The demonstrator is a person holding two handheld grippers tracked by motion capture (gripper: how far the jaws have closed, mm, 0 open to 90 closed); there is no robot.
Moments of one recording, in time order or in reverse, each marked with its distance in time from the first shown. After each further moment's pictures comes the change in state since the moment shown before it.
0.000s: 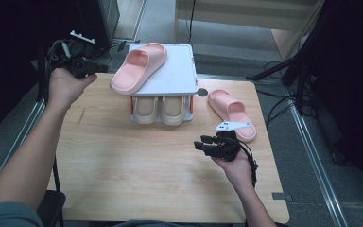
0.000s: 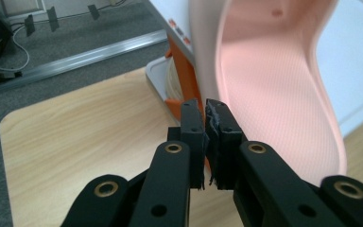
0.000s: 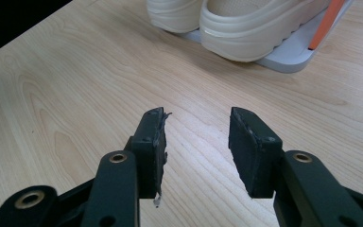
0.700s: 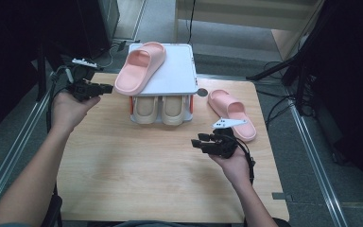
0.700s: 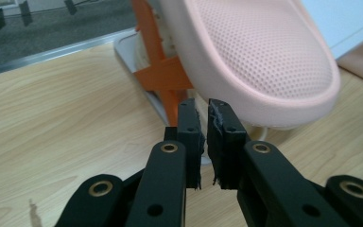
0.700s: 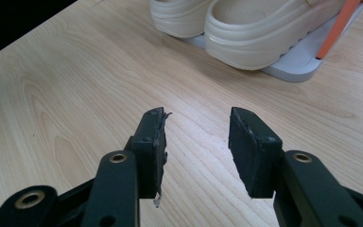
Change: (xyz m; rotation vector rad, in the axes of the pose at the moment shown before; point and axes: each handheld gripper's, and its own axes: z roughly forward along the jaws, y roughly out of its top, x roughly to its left) left arm -0.024 -0.049 0.010 -0.024 -0.076 -0.002; right arm 0.000 0.008 0.008 0.000 0.016 -0.020
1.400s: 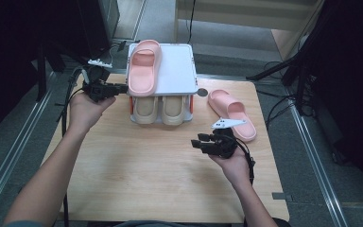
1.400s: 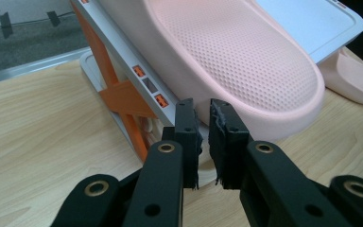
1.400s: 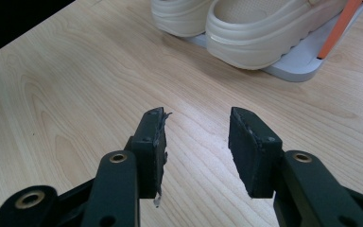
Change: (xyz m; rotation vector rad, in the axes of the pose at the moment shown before) left arm -0.029 0.011 0.018 -0.038 -0.040 -0.004; right arm 0.001 0.000 0.000 0.004 0.000 -0.004
